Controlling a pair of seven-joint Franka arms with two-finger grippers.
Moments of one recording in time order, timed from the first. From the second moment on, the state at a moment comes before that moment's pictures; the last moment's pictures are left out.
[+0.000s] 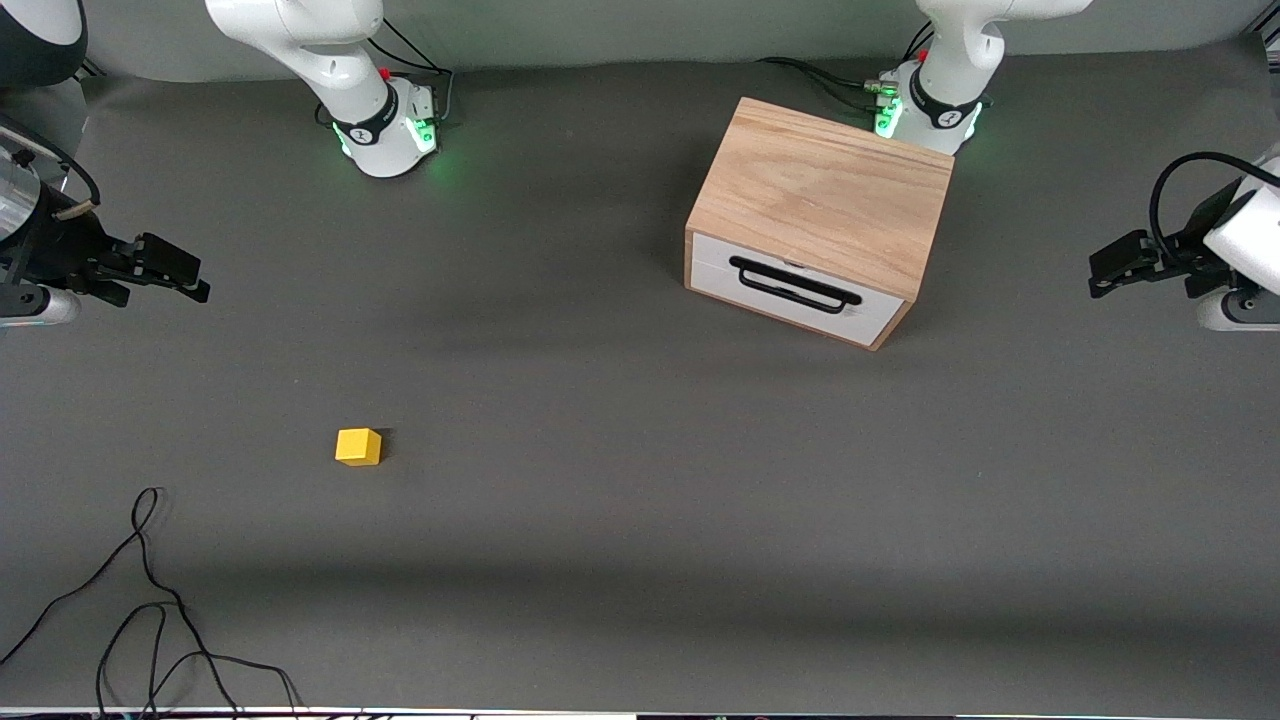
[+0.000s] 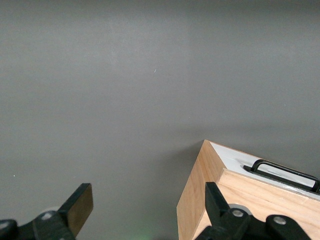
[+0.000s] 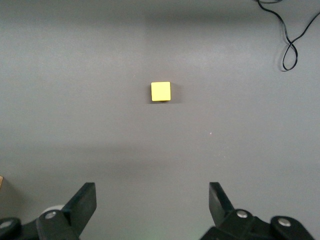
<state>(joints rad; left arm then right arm) -0.07 0.04 0.02 -1.55 0.02 1.53 -0.02 -0.04 -0.04 0.04 -1.66 0.04 1.61 0.01</state>
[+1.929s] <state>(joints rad) -0.29 0.06 -0.16 -1.57 0.01 1.52 -1.02 -0.04 0.10 0.04 -1.70 0.04 1.71 0.01</state>
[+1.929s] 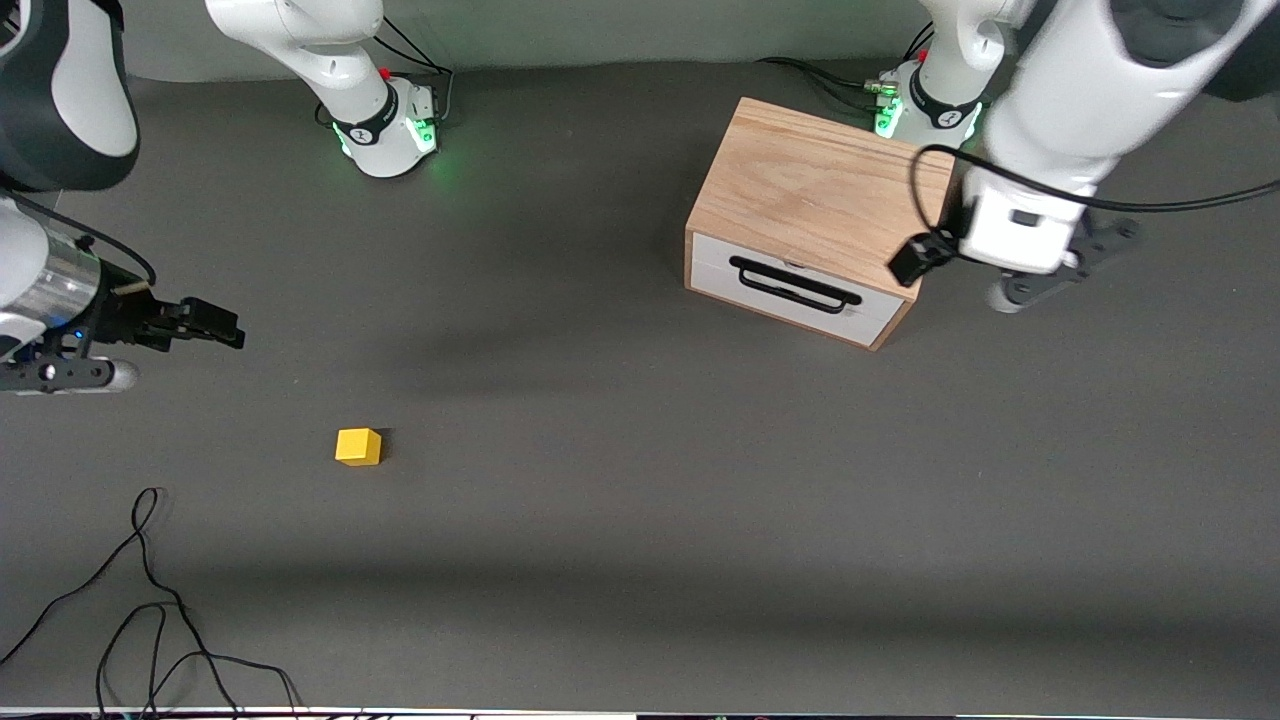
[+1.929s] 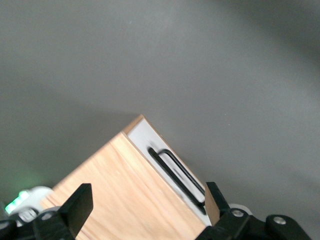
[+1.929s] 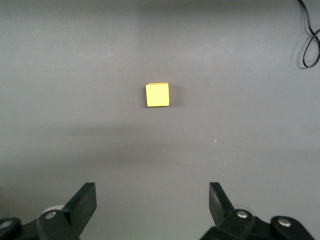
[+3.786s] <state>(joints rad) -0.47 0.34 -0.15 -1.71 0.01 1.79 -1.72 -0.04 0.21 0.03 -1.70 0.04 1.85 0.01</state>
